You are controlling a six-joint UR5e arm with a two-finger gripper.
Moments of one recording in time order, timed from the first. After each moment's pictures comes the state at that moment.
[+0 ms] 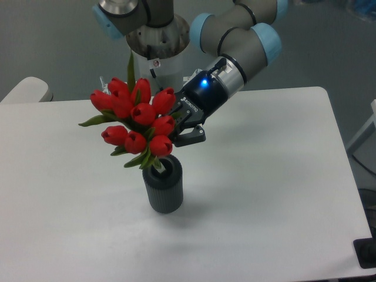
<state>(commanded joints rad) 2.67 -1.74 -1.92 -0.79 0.16 1.37</state>
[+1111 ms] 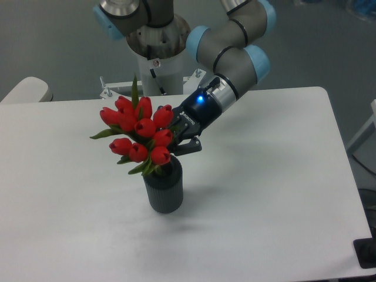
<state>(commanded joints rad) 2.70 -1.79 -2.03 -0.79 0.17 1.56</state>
